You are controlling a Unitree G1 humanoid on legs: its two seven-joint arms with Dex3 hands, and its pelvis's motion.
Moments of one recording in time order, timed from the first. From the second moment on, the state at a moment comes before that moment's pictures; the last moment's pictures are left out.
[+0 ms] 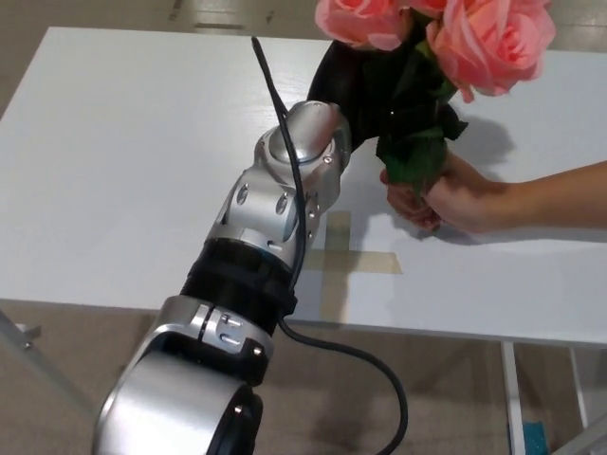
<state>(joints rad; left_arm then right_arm) -1.03 -0.11 -0.04 0.74 -0.14 0.17 -0.06 -0.30 -0.30 0.03 1.32 -0.22 -0.07 -0.01</state>
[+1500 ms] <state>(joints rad) -0.93 0.41 -0.35 0.43 -0.10 0.20 -0.59 -0.26 -0.28 0.06 1.33 -0.23 -0.07 0.00</state>
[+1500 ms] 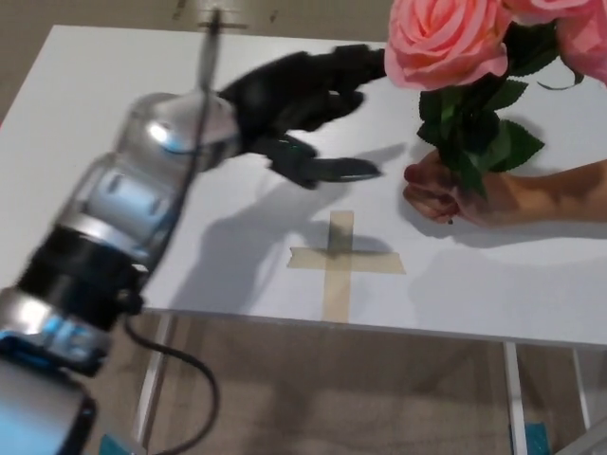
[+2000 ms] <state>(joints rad) -0.47 0.58 -0.07 0.02 -0.16 0.16 -0.72 -0.27 -0.29 0.06 1.33 -0.23 -0.06 0.00</state>
